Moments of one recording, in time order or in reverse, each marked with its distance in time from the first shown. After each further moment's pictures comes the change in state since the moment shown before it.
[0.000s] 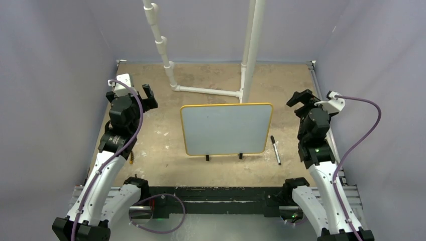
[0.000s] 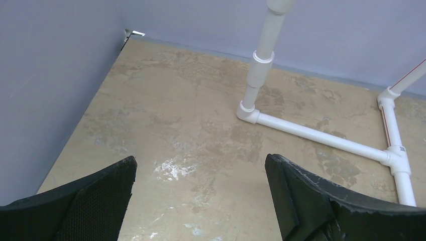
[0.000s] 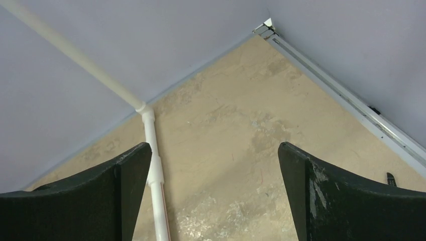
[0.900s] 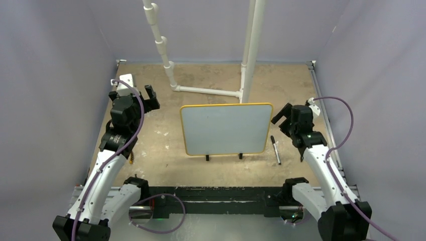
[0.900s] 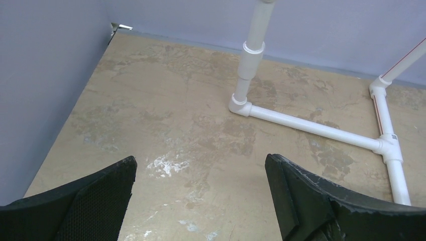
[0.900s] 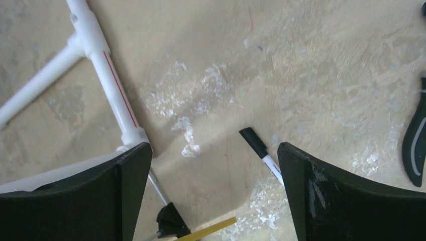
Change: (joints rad) left arm 0.001 0.008 -0.007 -0.002 0.039 -0.002; right arm -0.001 0.186 0.000 -0.424 -0.244 0.286
